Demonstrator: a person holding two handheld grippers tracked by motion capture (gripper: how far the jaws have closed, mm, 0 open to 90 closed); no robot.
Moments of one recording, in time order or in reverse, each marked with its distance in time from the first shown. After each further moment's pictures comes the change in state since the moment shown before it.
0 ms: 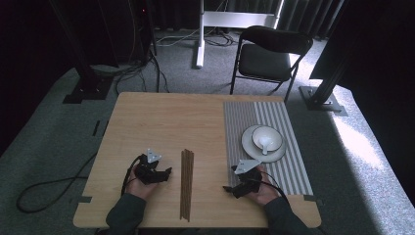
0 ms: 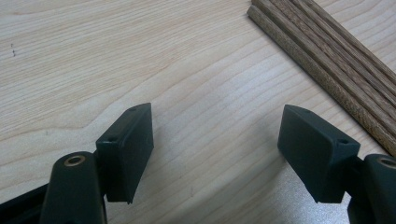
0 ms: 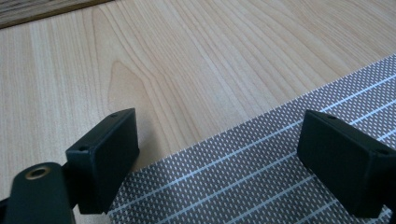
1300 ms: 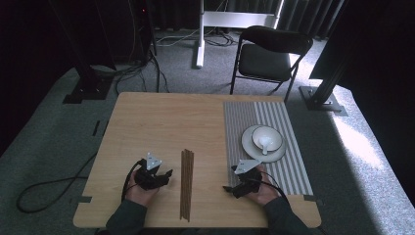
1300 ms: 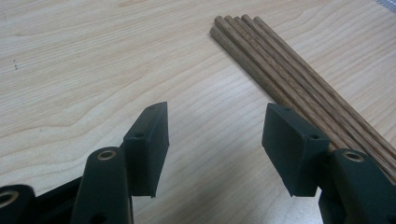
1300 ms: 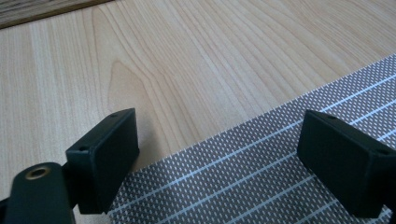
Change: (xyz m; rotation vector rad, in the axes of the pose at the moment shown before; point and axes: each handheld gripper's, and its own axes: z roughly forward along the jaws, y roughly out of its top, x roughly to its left) left arm -0.022 -0.003 -0.027 -0.061 -0.018 0.012; right arm 0.000 0.000 0.000 0.000 0.000 0.000
